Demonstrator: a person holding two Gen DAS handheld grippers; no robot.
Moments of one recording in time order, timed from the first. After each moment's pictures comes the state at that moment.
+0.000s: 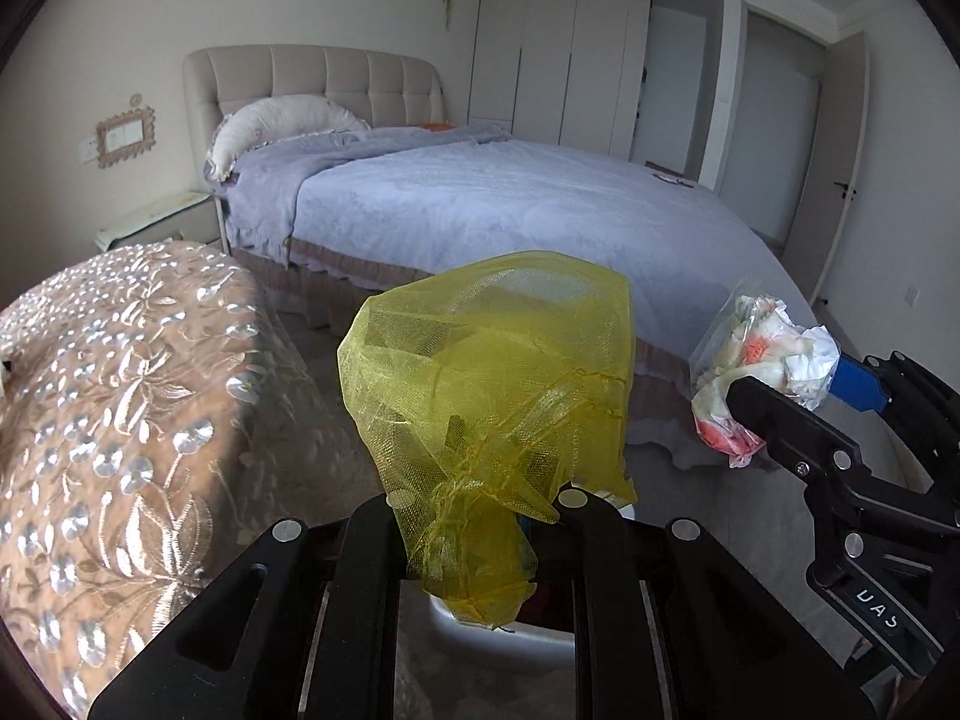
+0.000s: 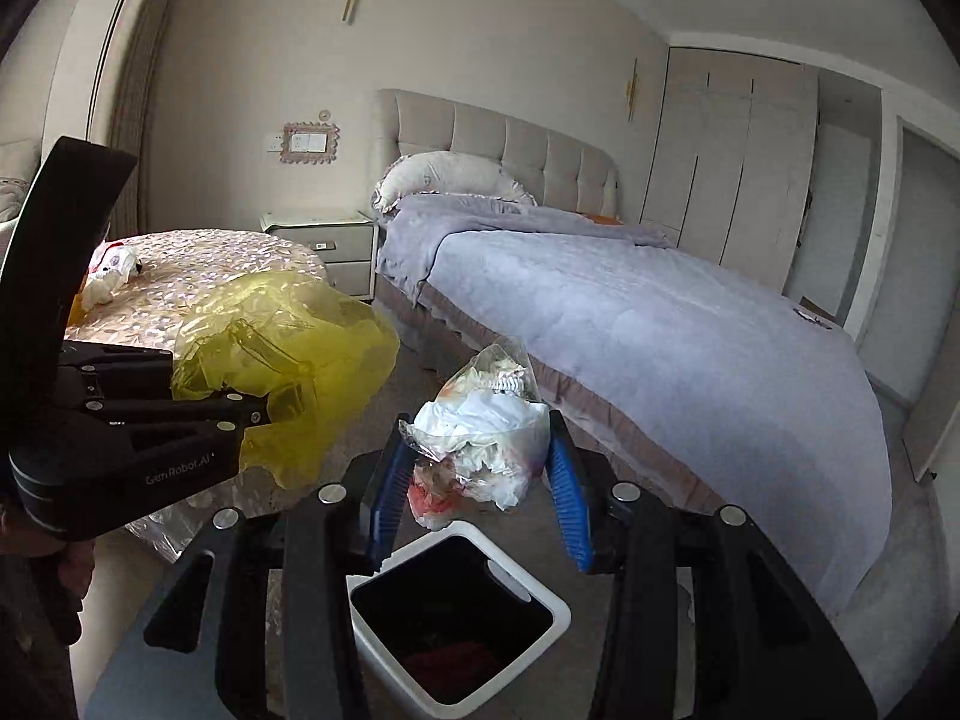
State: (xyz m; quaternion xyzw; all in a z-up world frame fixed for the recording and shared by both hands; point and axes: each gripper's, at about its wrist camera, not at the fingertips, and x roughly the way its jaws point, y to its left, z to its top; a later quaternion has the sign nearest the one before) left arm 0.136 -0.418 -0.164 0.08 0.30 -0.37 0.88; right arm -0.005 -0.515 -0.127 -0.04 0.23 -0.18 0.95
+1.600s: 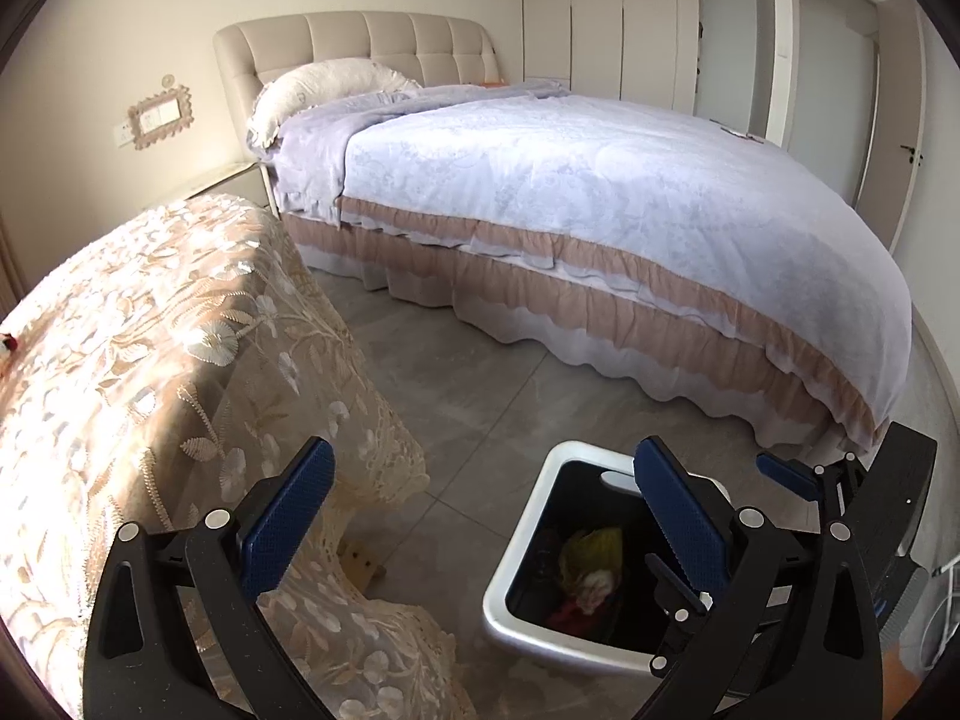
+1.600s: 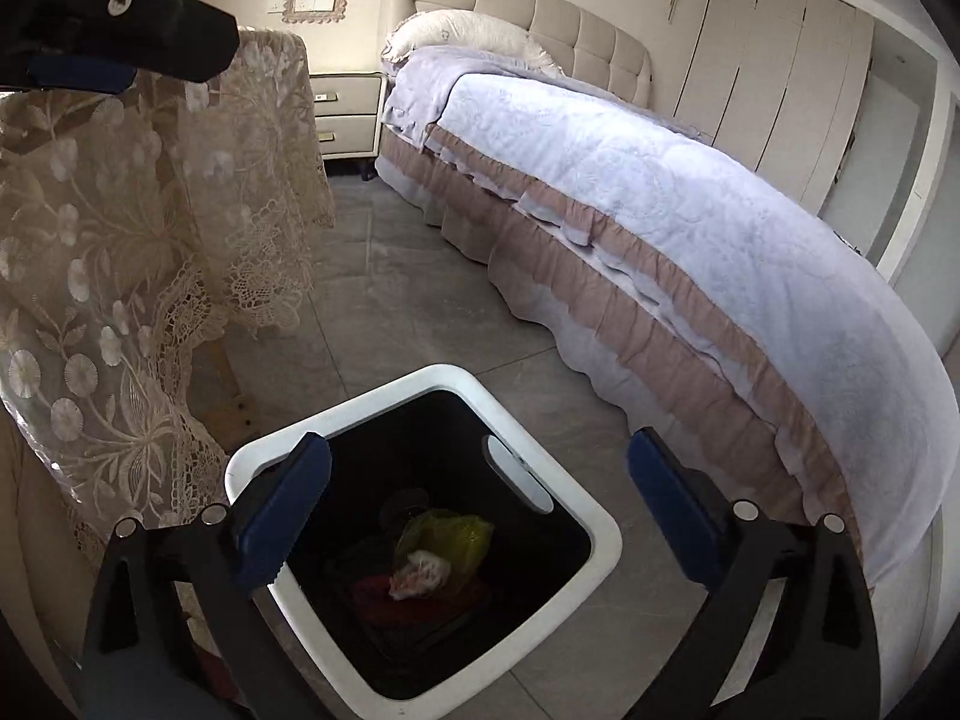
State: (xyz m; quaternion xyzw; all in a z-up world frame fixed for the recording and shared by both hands) left arm 0.194 -0.450 -0.219 0.12 0.33 -0.28 0.89; right arm 0.061 -0.567 -0.292 -0.05 0.36 -0.16 0.92
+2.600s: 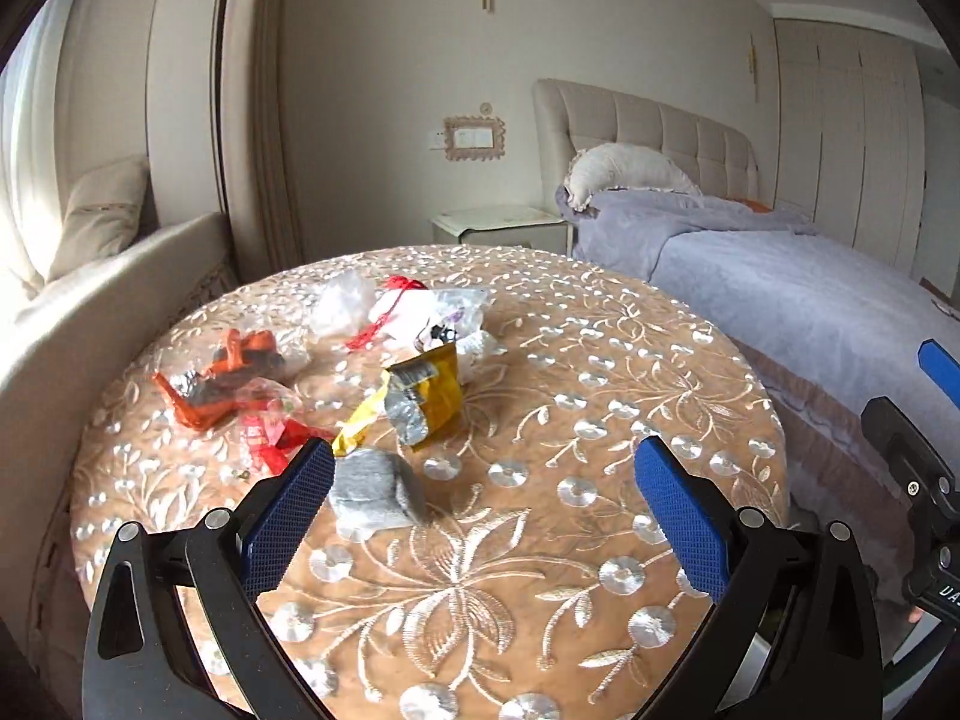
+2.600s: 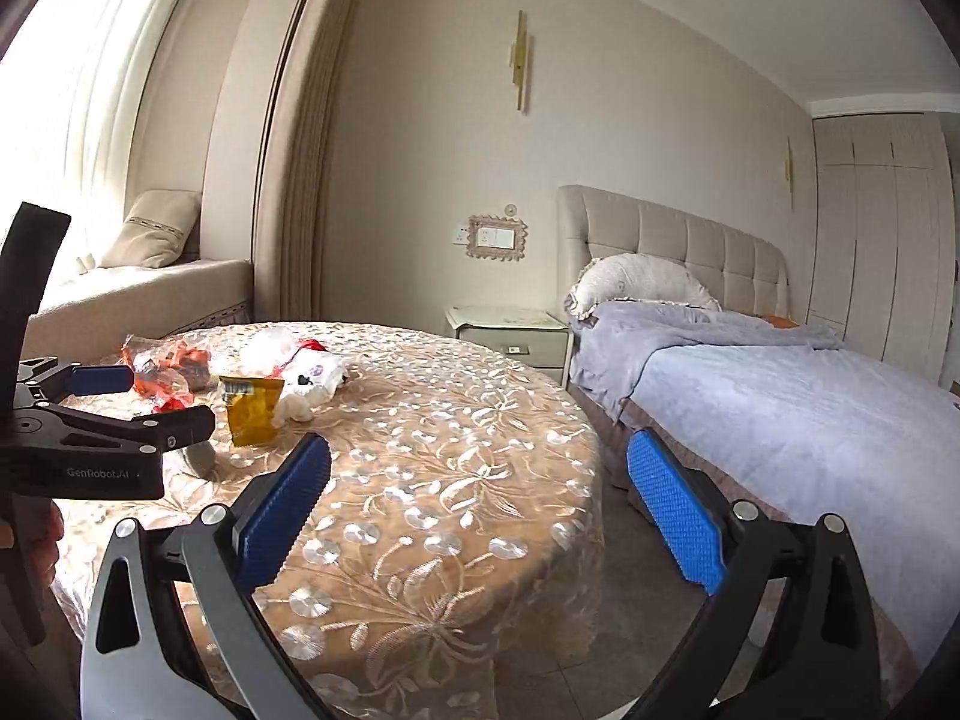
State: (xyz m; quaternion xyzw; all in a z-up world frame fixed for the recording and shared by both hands) left arm 0.157 -0.148 -0.101 0.02 0.25 0.02 0.97; right arm 0.089 -0.378 -0.082 -0.05 0.12 0.05 0.99
